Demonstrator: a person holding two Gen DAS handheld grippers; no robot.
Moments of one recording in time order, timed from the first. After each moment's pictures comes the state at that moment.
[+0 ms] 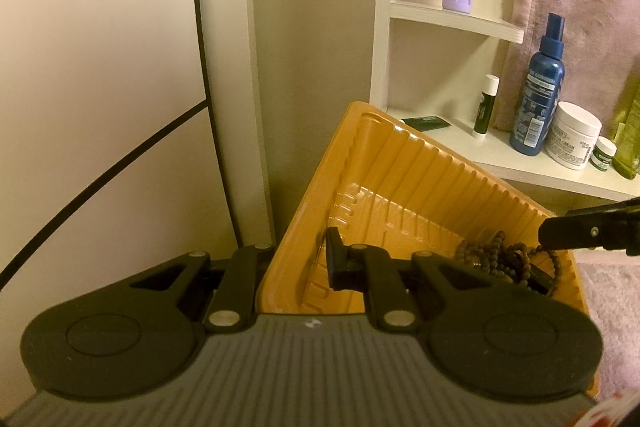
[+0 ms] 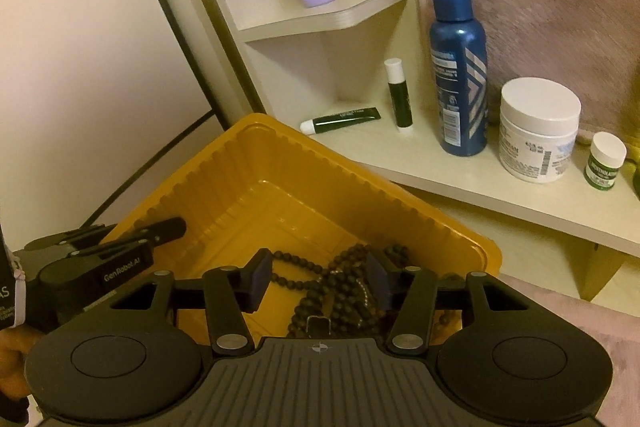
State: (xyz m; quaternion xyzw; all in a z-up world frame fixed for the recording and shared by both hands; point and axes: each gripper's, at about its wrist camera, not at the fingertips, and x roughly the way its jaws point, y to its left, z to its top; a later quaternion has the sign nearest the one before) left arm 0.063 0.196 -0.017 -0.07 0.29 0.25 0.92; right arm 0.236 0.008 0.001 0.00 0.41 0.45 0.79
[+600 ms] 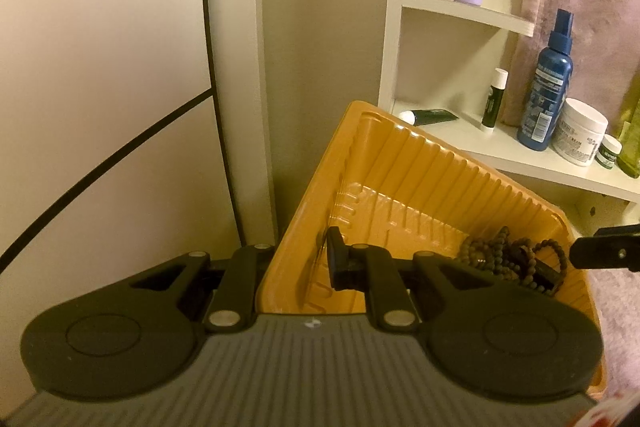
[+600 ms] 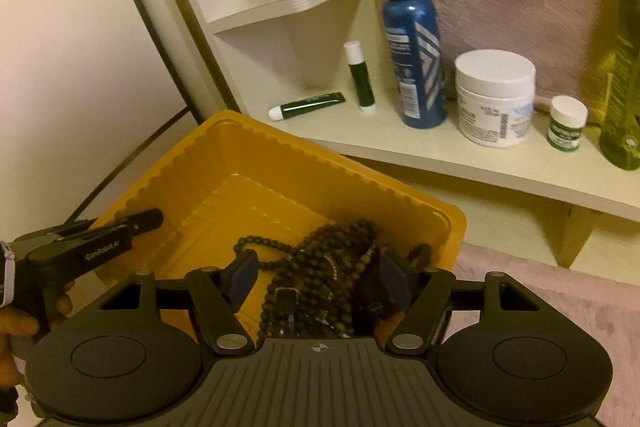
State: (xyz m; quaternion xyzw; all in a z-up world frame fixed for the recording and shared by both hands) left arm 0.066 0.200 -0.026 -0.08 0.30 0.26 0.92; right arm 0.228 -0.014 -0.010 0.01 0.42 0.41 0.81
